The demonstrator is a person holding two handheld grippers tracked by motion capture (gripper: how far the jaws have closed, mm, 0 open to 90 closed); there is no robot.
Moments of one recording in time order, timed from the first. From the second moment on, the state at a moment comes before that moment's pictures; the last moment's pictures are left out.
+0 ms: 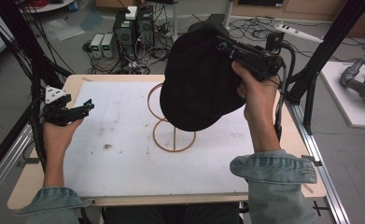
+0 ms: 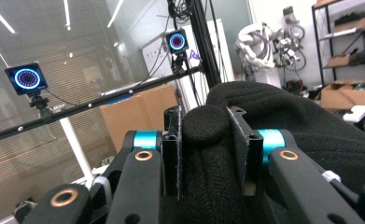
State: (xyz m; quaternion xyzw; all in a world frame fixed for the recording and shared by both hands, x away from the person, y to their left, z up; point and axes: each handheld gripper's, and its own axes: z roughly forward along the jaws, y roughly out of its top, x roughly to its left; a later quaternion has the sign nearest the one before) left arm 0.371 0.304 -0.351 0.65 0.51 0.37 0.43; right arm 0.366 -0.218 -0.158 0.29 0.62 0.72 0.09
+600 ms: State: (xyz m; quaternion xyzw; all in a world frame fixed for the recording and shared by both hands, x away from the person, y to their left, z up) left arm 0.371 0.304 -0.351 0.65 0.51 0.37 0.43; right arm 0.402 -0.186 -0.199 0.33 0.64 0.69 0.04
